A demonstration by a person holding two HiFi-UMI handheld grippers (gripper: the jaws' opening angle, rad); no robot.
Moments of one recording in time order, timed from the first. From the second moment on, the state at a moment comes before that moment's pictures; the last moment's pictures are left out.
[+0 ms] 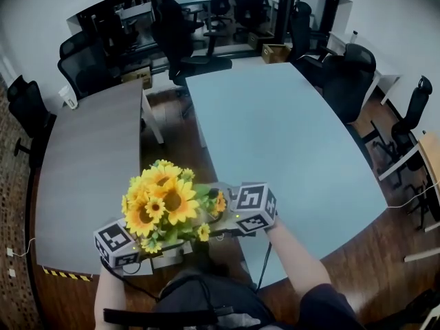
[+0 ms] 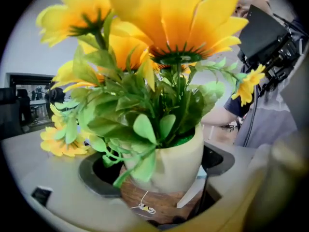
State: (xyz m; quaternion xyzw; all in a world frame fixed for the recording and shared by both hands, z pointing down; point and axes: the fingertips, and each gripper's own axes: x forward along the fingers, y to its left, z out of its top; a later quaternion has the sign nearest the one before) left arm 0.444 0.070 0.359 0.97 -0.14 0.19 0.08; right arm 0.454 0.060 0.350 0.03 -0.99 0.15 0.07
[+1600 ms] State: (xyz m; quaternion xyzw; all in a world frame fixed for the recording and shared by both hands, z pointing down) left arm 0.301 -0.170 0.313 0.98 -0.19 0.07 0.04; right arm 0.309 -0.183 0.325 -0.05 -0.99 0.14 0.07
